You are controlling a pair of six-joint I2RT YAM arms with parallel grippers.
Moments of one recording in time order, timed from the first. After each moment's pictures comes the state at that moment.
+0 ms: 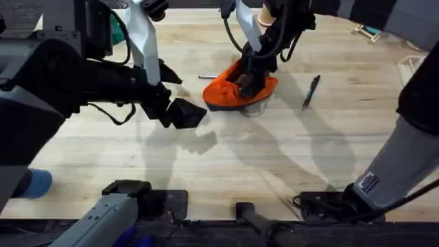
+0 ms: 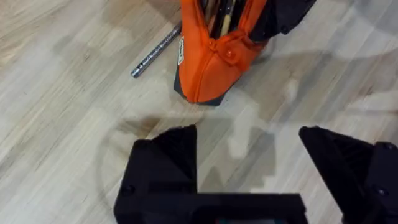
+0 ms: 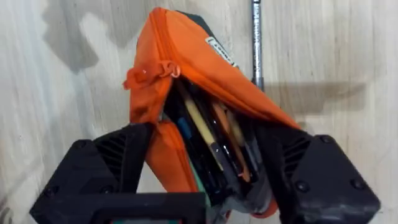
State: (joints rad) left arm -0.04 1.03 0.91 -0.95 0.60 0.67; right arm 0.39 2.02 1.65 -1.07 -0.50 -0.96
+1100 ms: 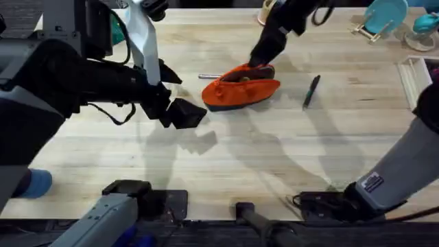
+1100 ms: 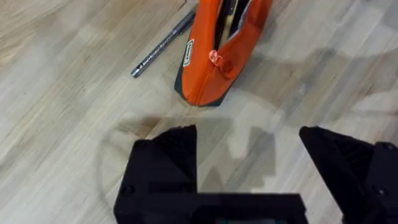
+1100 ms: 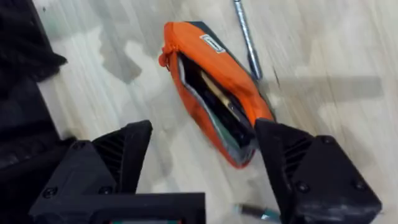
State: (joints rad) left arm -0.04 1.03 0.91 -0.95 0.60 0.67; right arm 0.33 1.97 2.01 -1.47 -0.51 -0.76
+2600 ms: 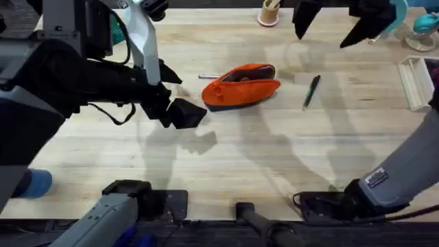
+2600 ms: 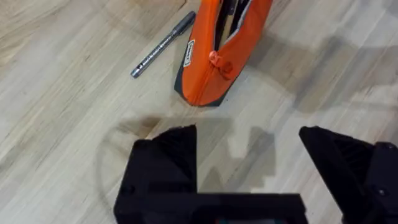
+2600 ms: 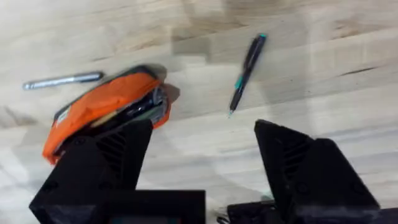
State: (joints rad) left arm -0.04 1.03 0.91 -0.95 0.60 0.67; right arm 0.14 1.97 2.13 -1.62 0.01 0.43
